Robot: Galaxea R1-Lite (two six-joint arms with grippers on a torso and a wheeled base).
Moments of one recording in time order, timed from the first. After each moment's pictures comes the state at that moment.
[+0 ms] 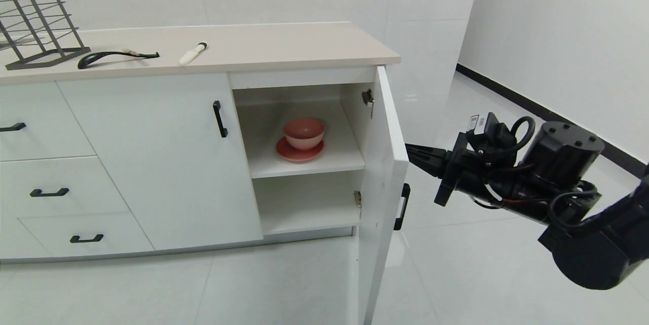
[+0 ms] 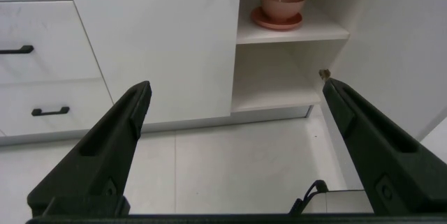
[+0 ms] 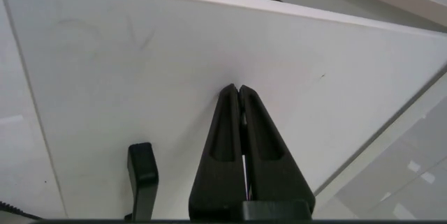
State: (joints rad) left arm 0.00 0.00 0.00 0.00 -0.05 -0.02; right arm 0.38 1.95 -0.58 -1.40 0.63 -0.27
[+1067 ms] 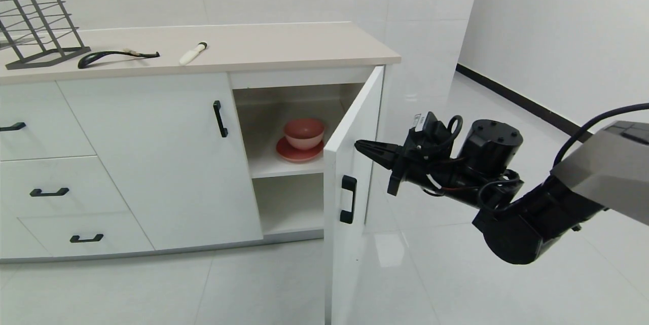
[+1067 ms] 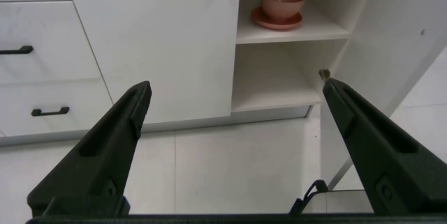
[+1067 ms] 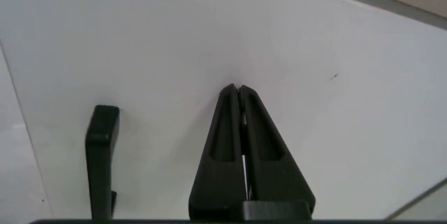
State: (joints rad) left arm 0.00 0.00 0.00 0.00 -0.05 -0.02; right arm 0.48 2.15 -0.83 -1.40 0.60 -0.24
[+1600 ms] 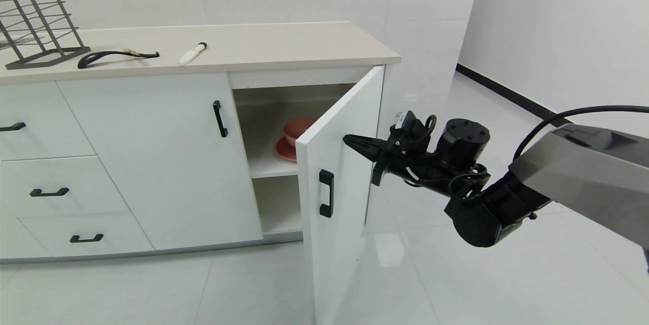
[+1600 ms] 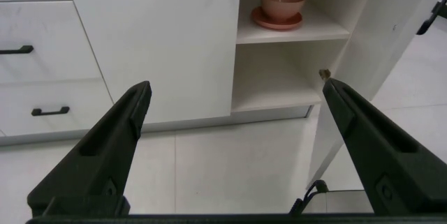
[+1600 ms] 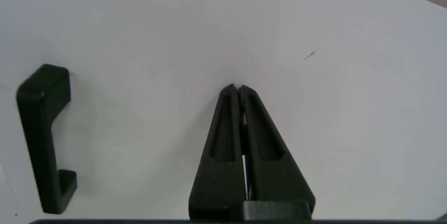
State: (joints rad) left arm 0.00 0.00 0.00 0.00 -0.05 -0.02; right arm 0.49 2.29 -1.02 -1.40 0.60 -0.24
